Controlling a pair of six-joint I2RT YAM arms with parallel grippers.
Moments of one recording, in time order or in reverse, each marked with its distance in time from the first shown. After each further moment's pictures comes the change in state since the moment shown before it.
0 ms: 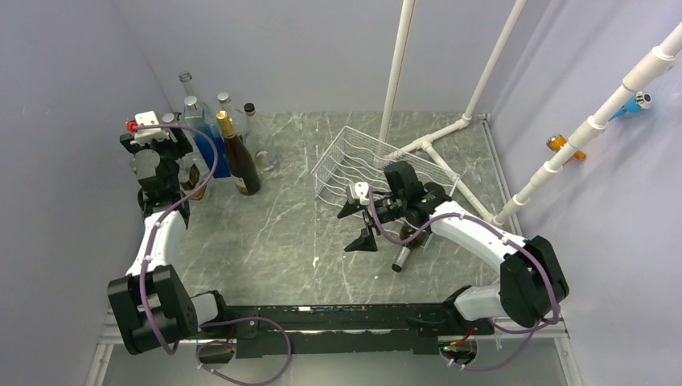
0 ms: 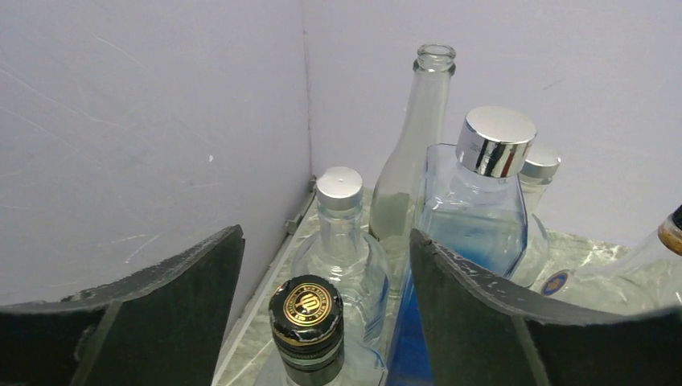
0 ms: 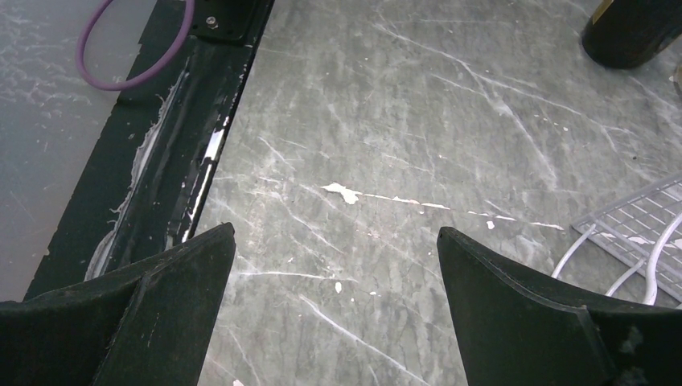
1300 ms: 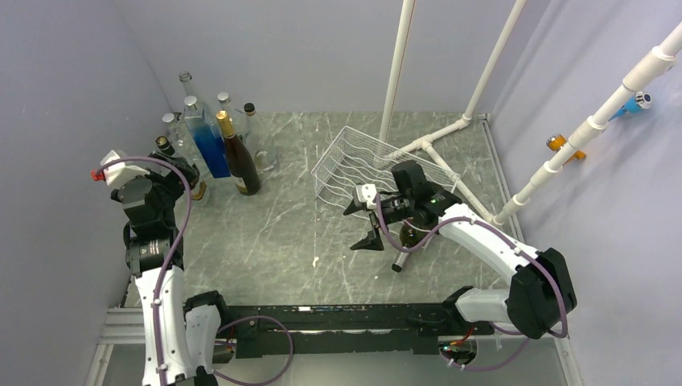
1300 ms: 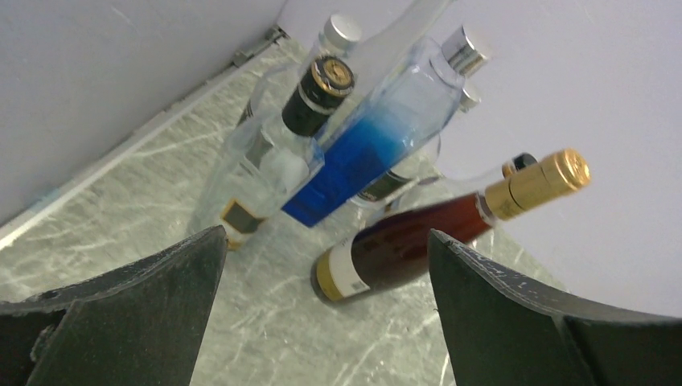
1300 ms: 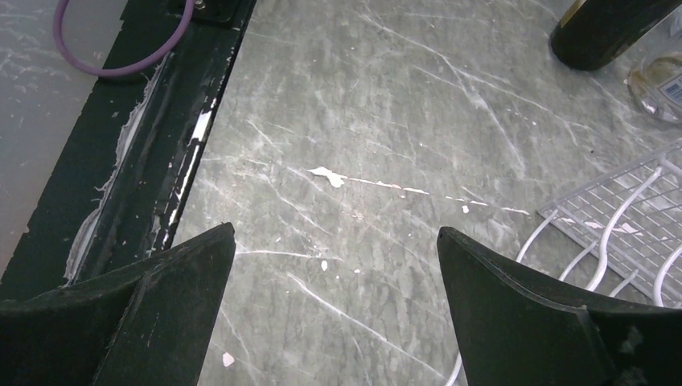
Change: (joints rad) left arm 0.000 -0.509 0.058 -0.856 -0.094 -0.561; right arm -0.023 -0.072 0.011 -0.101 0.031 -0.101
